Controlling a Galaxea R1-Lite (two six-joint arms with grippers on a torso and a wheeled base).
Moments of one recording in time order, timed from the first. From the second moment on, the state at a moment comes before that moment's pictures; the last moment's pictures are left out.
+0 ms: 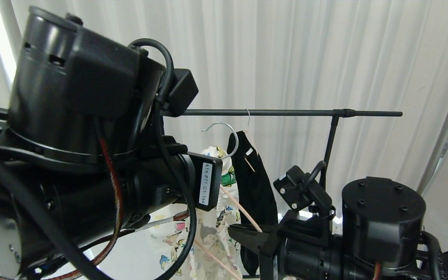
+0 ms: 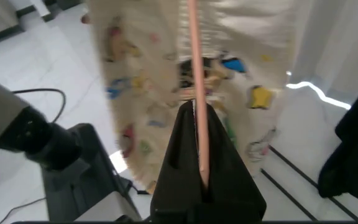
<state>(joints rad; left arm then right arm) -0.96 1.50 -1.22 0.27 0.43 -0.26 1.09 1.70 -0.68 -0.79 0.05 0.35</state>
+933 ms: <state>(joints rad) -0.83 1.50 -1.14 0.22 0.59 -0.25 1.12 1.72 -0.68 -0.79 -0.01 0.30</state>
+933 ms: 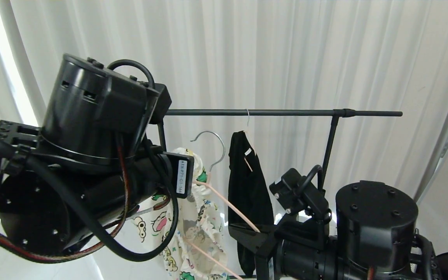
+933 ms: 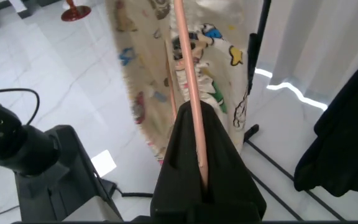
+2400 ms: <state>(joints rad) -0.88 1.50 -1.15 0.20 0.59 -0.25 1.01 1.74 -0.68 -0.88 -0.10 0.21</state>
